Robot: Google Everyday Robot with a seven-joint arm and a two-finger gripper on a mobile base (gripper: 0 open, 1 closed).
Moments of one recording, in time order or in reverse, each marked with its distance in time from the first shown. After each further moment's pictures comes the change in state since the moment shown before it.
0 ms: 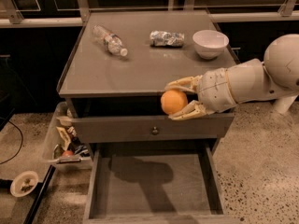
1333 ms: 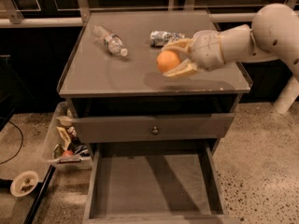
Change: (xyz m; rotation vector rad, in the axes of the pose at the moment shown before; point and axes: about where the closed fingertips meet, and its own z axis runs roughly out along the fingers) arm 0.024 -0.123 0.007 0.104 -0.108 -0.009
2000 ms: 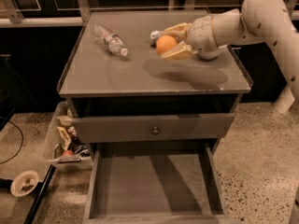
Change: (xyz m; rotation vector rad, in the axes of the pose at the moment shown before) arm 0.026 -0.069 0.015 0.046 0.024 0.111
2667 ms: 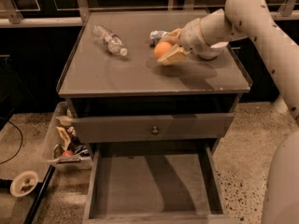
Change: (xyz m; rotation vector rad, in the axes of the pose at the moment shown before) arm 0.034 -0.006 0.025 -0.050 0.151 0.156
